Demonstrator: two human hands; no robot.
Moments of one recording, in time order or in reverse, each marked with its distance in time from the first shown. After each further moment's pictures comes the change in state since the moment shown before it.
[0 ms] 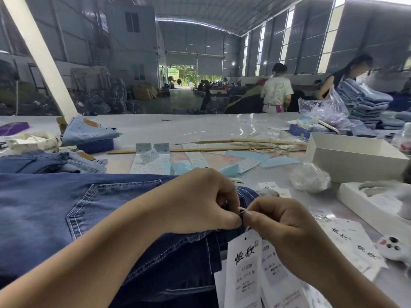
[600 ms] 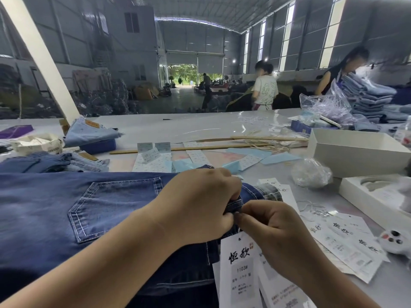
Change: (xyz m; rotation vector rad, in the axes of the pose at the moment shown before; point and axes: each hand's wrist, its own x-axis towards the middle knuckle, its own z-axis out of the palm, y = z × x) left_hand 0.001 0.002 0.022 0.514 0.295 0.199; right_hand -0.006 0.008 0.015 0.004 0.055 0.015
